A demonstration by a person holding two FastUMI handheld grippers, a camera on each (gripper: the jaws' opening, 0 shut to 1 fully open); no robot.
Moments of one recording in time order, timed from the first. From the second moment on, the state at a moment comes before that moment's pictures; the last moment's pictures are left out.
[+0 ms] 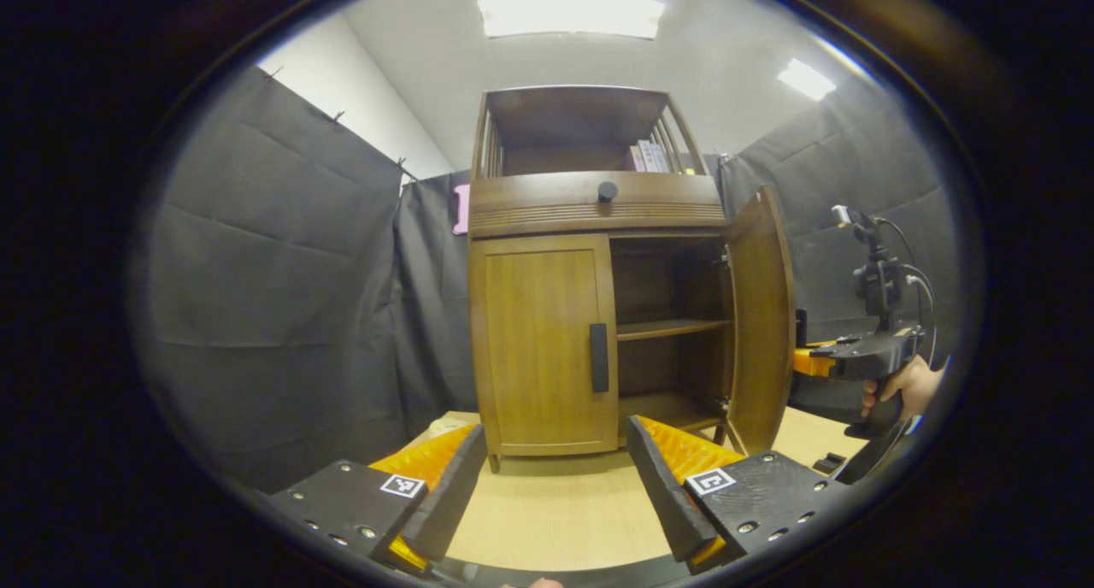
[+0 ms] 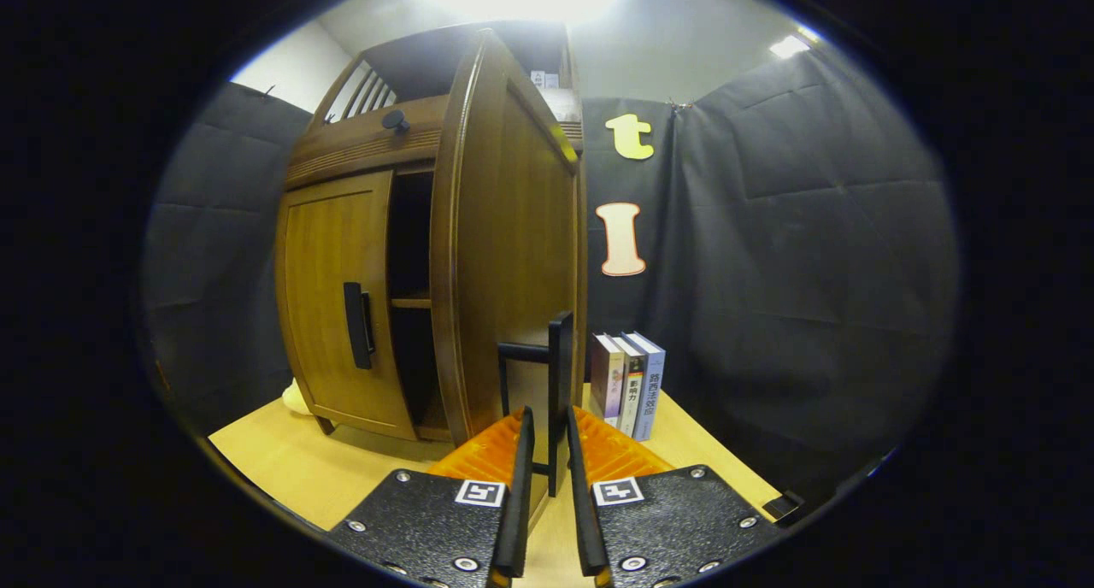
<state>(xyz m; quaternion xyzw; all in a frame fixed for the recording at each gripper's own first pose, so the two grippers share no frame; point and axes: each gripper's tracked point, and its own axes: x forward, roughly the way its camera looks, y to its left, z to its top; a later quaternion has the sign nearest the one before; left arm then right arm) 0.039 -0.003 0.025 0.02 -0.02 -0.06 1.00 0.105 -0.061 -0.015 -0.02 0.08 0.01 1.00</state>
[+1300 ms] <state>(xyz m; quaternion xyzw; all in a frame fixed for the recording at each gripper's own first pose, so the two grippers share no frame) 0.042 -0.012 0.022 0.01 -0.02 -0.10 0.99 0.030 -0.157 0.012 -0.04 0.03 -0.09 0.99</state>
